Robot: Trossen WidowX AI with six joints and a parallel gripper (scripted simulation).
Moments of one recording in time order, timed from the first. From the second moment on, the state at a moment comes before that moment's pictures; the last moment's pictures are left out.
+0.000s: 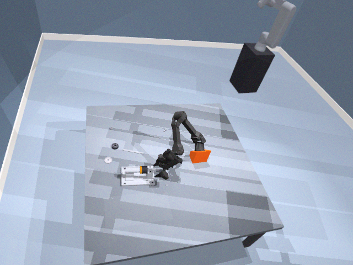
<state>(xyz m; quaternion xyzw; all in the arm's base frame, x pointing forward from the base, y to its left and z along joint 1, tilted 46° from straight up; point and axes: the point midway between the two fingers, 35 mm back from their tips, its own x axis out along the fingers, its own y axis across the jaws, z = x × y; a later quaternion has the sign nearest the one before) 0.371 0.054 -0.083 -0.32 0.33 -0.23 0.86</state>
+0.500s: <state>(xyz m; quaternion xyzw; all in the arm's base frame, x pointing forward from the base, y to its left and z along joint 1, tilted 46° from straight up) 0.372 0.055 -0.083 -0.32 0.33 -0.23 0.86</state>
